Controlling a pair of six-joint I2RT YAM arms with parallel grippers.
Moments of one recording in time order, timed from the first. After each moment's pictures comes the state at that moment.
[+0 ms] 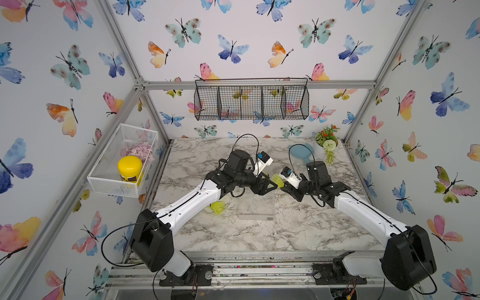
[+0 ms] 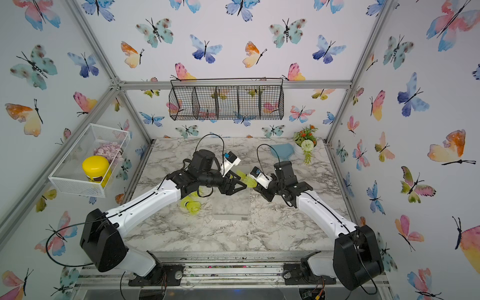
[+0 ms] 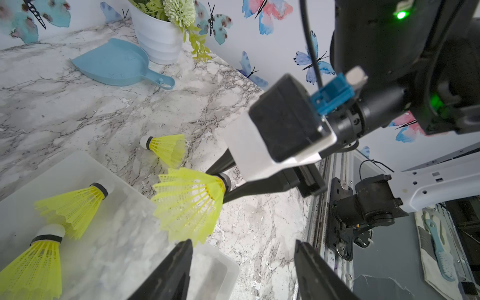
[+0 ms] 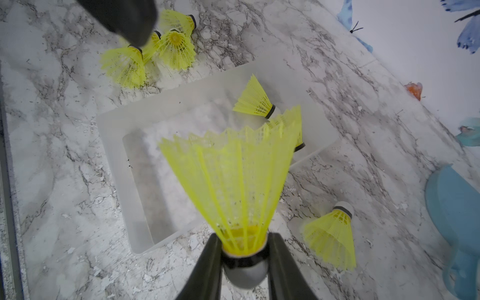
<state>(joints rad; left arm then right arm) -0.69 1.52 1.26 -0.33 0.59 -0.06 0.46 1.33 0.91 -0.36 -0.41 -0.53</state>
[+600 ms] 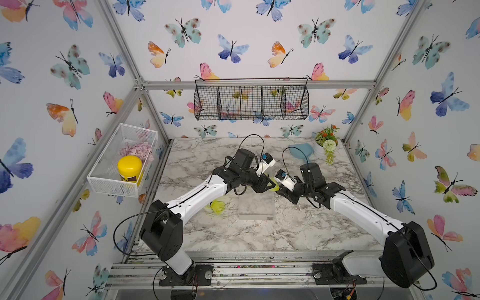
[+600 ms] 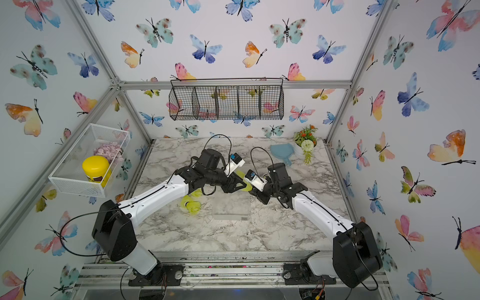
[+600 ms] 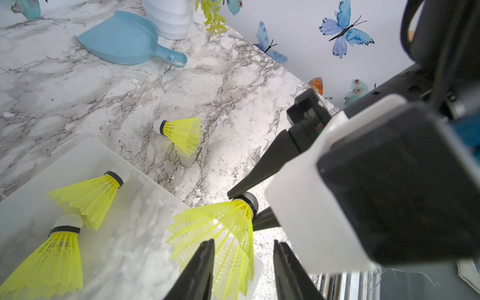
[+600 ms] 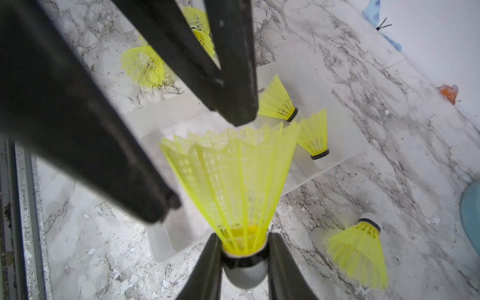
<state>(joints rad) -0.70 1.62 1.33 -0.41 0.54 0.01 0.51 1.35 0.91 -0.36 -0.39 -0.50</state>
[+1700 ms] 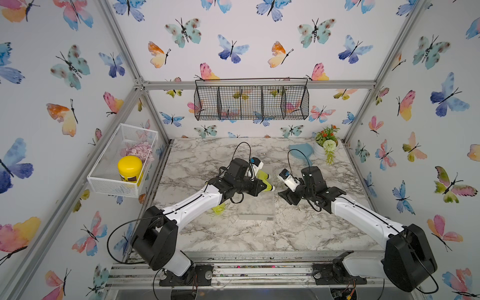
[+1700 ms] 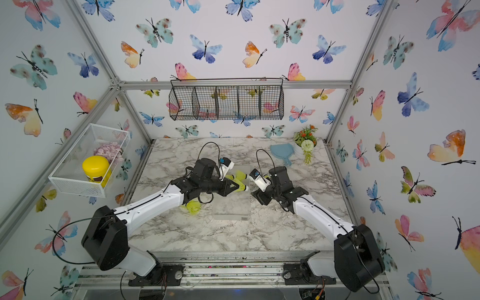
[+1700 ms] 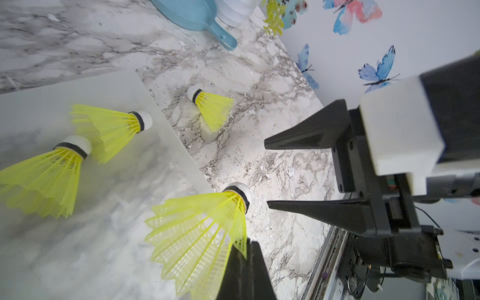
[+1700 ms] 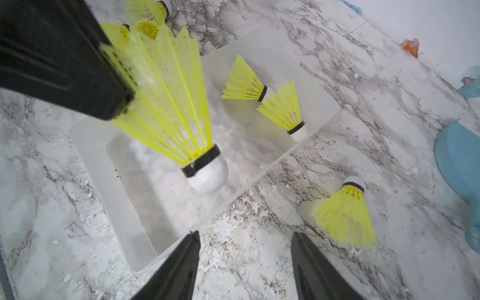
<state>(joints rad) -0.67 1.51 1.08 -0.21 0.41 -0.38 0.51 1.31 0.83 -0.27 -0.25 -0.34</state>
